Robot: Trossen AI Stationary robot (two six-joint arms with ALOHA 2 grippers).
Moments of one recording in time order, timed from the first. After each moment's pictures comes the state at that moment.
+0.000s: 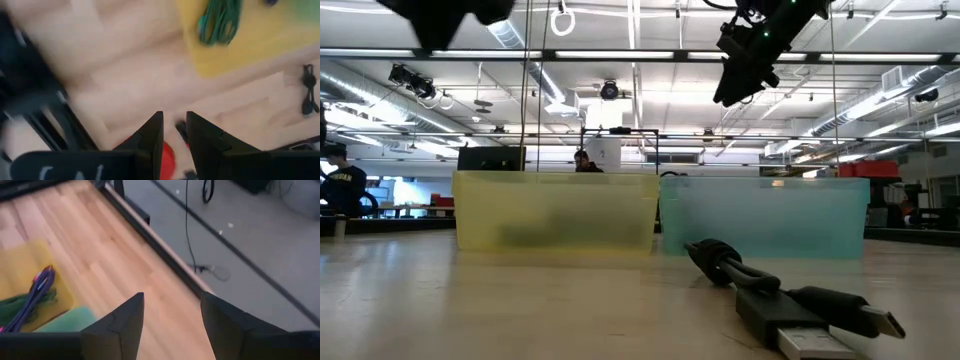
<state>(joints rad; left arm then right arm) -0.19 1.41 1.42 -1.46 0.04 -1.38 -0.50 1.34 1.24 -0.60 0.18 0.04</state>
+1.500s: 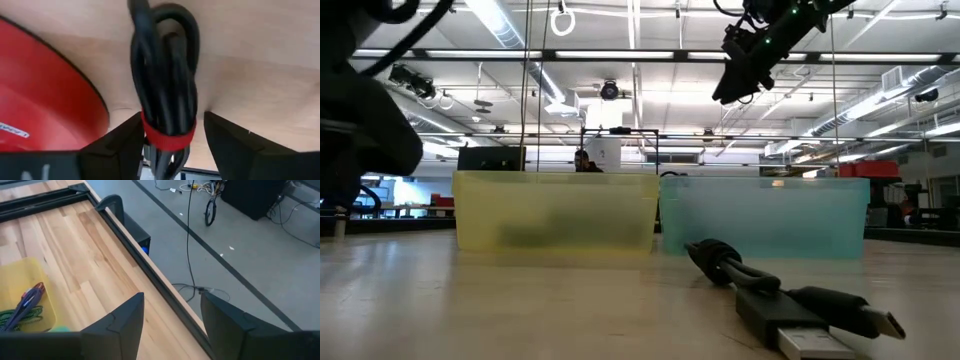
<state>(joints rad) -0.62 1.78 0.94 -0.41 0.40 -2.34 -0.66 1.34 1.24 -0.49 0.01 -0.11</state>
